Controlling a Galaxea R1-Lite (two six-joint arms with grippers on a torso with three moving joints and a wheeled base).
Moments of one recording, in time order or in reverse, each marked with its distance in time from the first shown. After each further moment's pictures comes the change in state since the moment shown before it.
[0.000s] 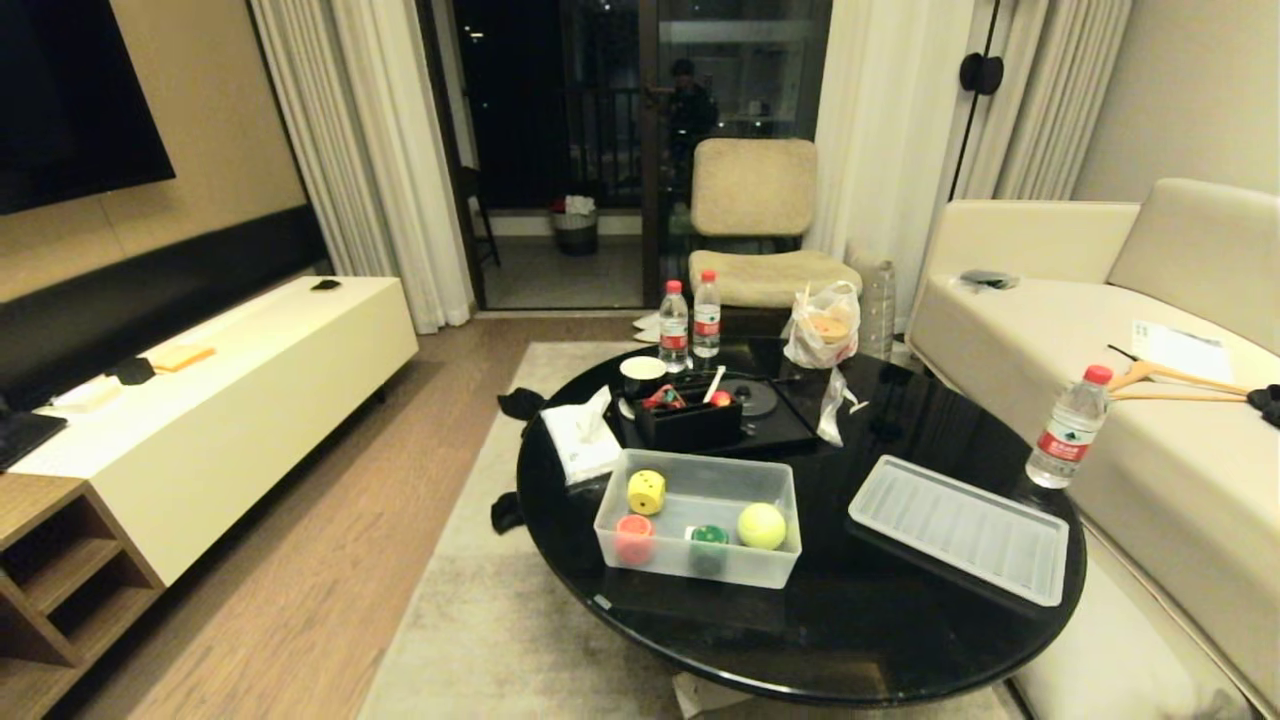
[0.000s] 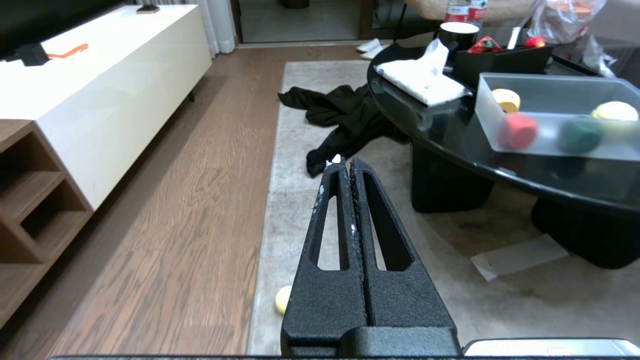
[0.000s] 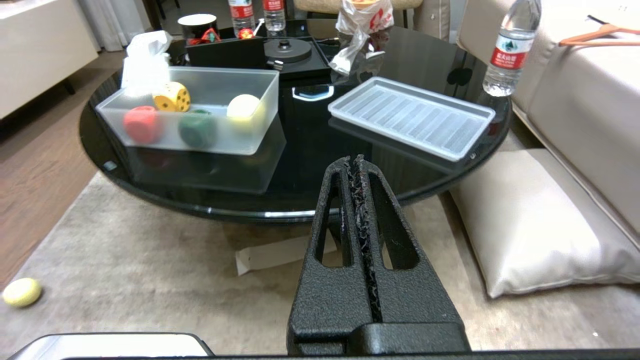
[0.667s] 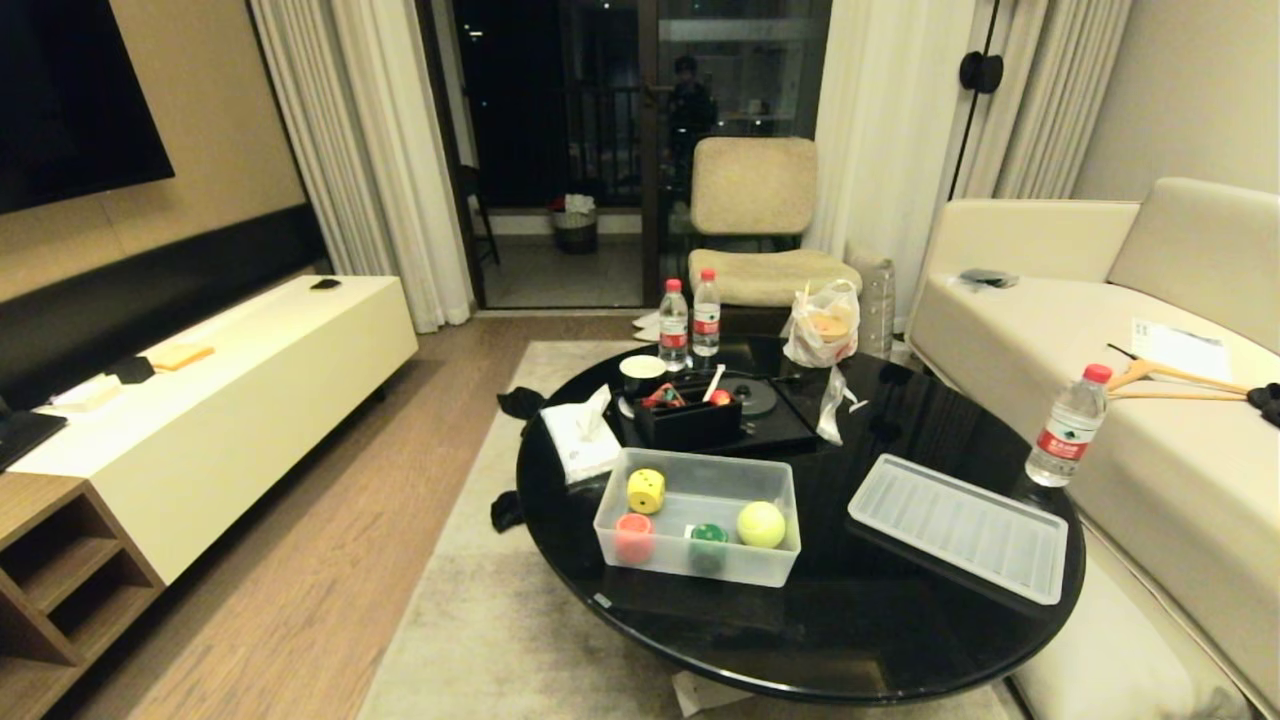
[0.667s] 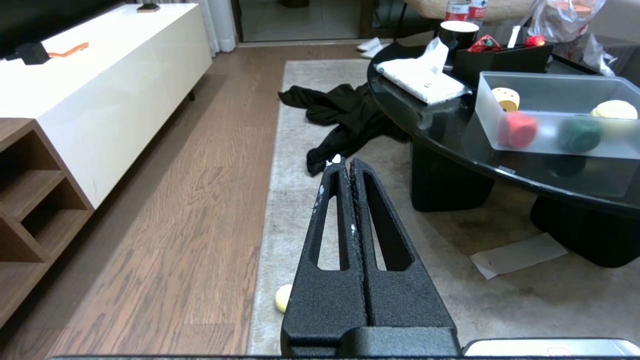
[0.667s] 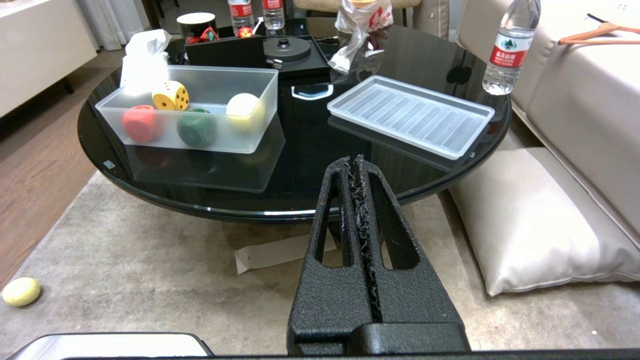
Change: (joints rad) left arm 0.000 0.000 0.000 0.000 0.000 0.000; right arm 0.000 0.000 0.000 0.000 0.000 0.000
